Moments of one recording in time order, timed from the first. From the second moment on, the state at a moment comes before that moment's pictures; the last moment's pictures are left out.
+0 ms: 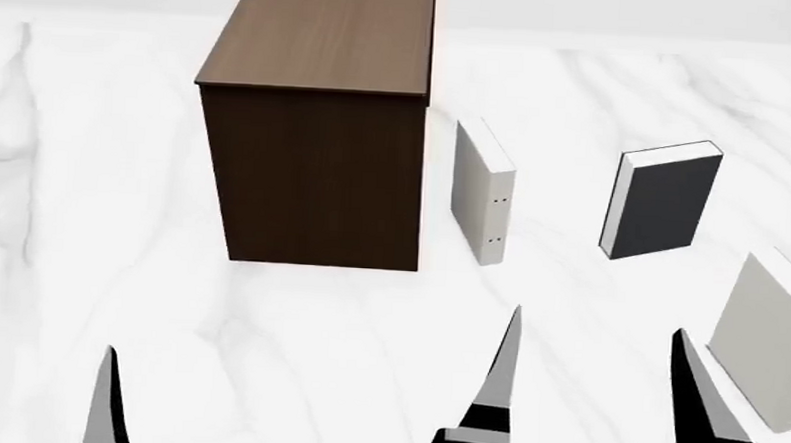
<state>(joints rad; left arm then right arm) 0.12 -0.15 0.18 0.72 0.01 -0.27 -0.21 0.00 0.16 -0.03 -0.87 0.26 0.51 0.25</state>
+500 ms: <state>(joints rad) 0.11 -0.17 0.21 0.71 0.00 -0.27 -0.23 0.00 0.17 -0.03 -0.86 0.30 0.51 0.29</state>
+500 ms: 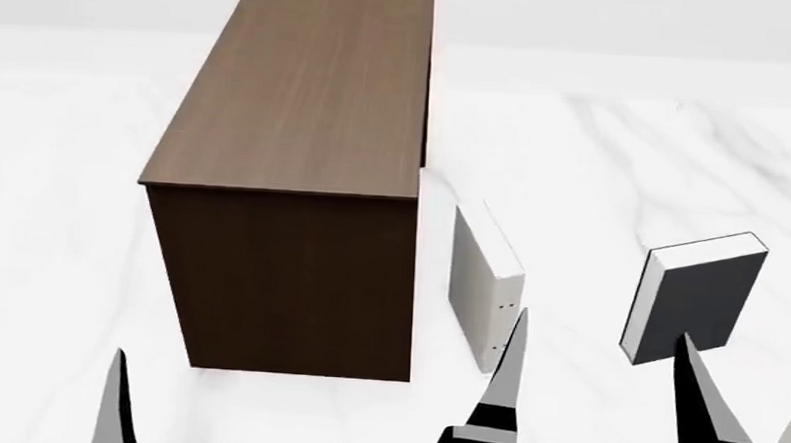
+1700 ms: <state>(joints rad) 0.11 -0.22 0.23 0.71 -0.04 -0.26 -0.29 -0.06 0.19 -0.01 -0.80 0.39 0.33 0.29</state>
